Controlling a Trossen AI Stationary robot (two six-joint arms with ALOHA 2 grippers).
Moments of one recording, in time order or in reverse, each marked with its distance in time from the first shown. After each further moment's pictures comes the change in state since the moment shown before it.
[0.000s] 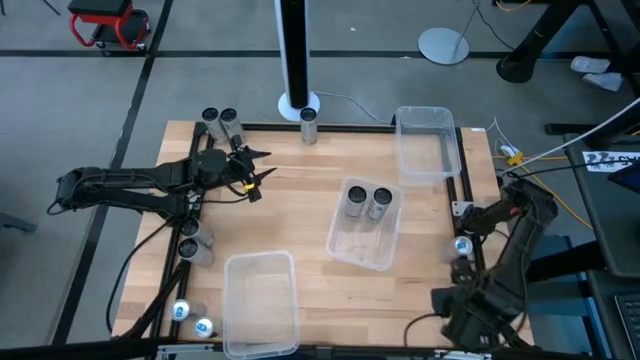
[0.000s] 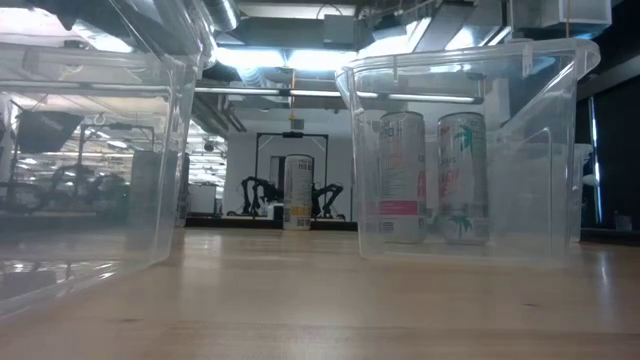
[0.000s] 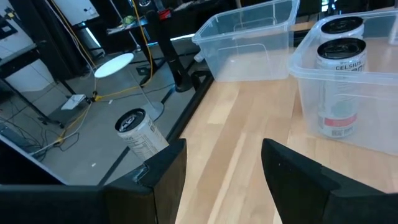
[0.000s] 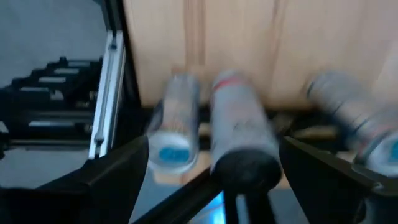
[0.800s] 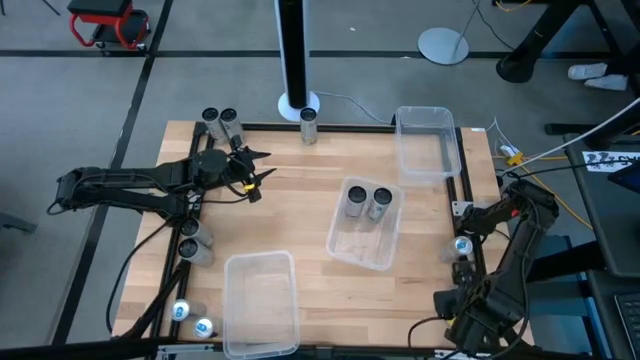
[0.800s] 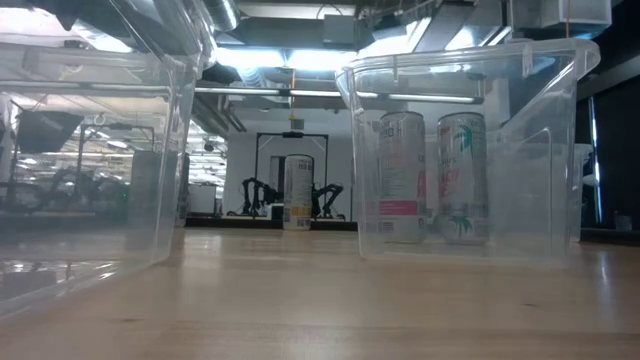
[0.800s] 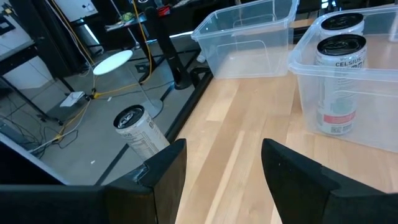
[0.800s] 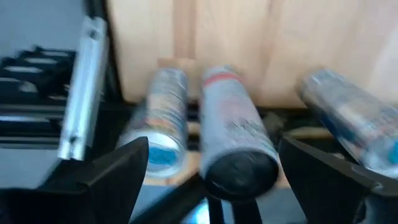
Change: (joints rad) left arm 0.000 0.000 0.000 -0.010 0.000 -0.007; right arm 0.032 0.002 -0.050 -0.001 0.029 -0.038
